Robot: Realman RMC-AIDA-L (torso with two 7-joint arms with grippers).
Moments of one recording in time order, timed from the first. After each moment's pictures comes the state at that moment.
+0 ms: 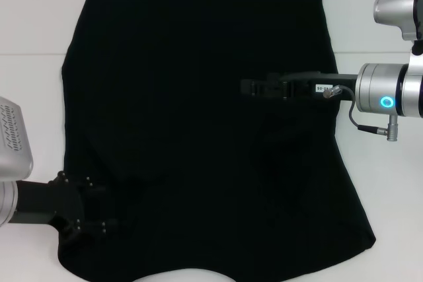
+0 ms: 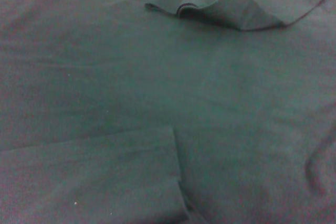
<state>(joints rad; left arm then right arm) -0.38 -2.17 0.81 1.10 2.43 1.45 -1.38 0.77 2.08 -0.93 -0.57 -1.89 -1.06 1.90</state>
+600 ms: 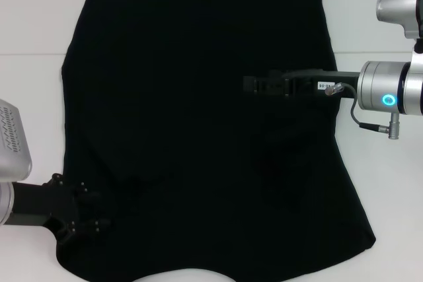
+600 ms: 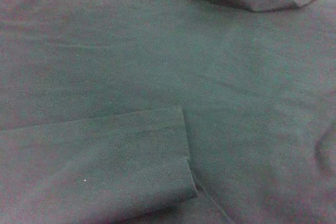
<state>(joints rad) -0.38 -2.17 0.81 1.11 2.46 1.44 -1.40 0.77 2.08 -0.92 -0.57 -1.89 -1.06 1.90</state>
